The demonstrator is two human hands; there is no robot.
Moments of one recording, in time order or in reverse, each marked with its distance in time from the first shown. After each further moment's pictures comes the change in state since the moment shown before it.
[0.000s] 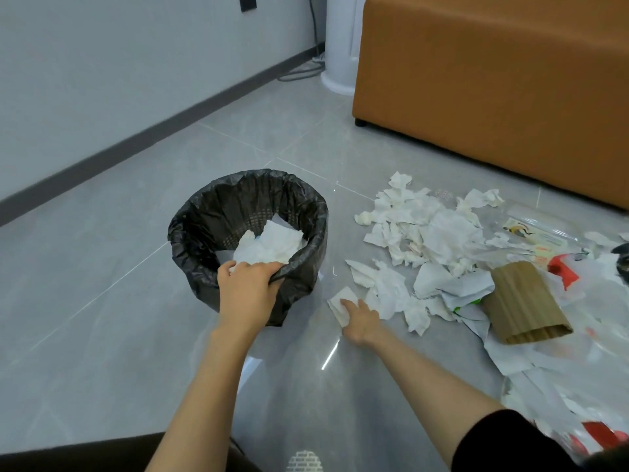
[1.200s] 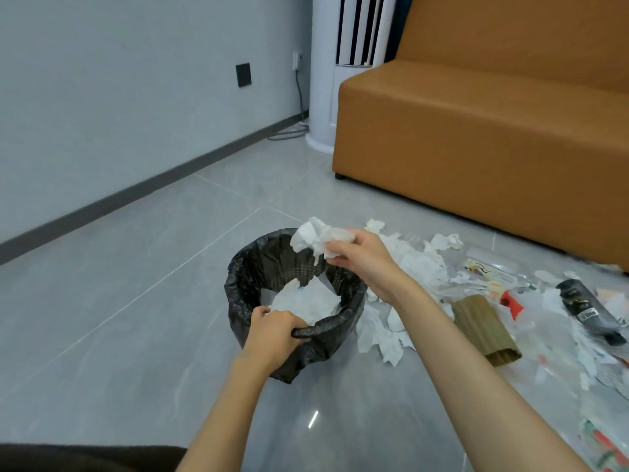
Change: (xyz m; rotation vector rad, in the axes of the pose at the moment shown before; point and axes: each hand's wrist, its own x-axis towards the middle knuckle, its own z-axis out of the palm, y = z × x) left_hand -0.016 0.045 0.002 -0.072 -0.293 0.225; right_hand -0.140 -0.058 -0.178 1.087 0.304 -0.492
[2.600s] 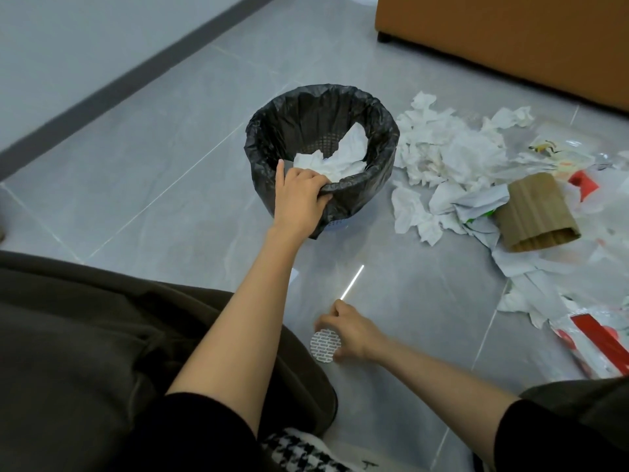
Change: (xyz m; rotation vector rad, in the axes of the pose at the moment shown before) left_hand -0.004 -0.020 0.012 0.059 0.337 -0.037; right_hand -0.151 0.256 0.081 -1.067 -0.683 0.073
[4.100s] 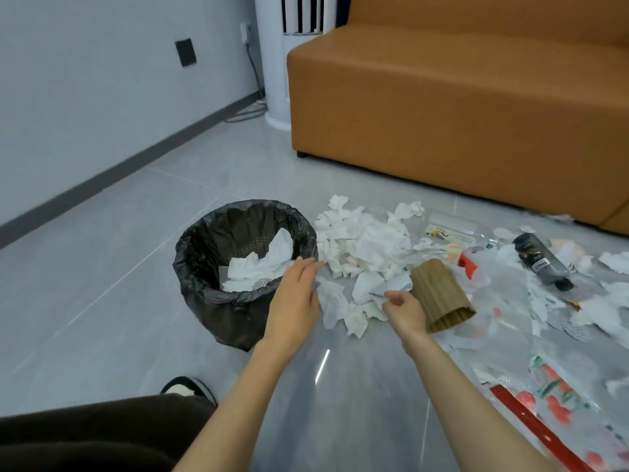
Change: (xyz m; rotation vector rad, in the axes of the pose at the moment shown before) left_hand 0.019 0.115 0.007 -0.431 -0.032 0.137; right_hand -0.056 0.137 -0.188 0.974 0.957 0.641
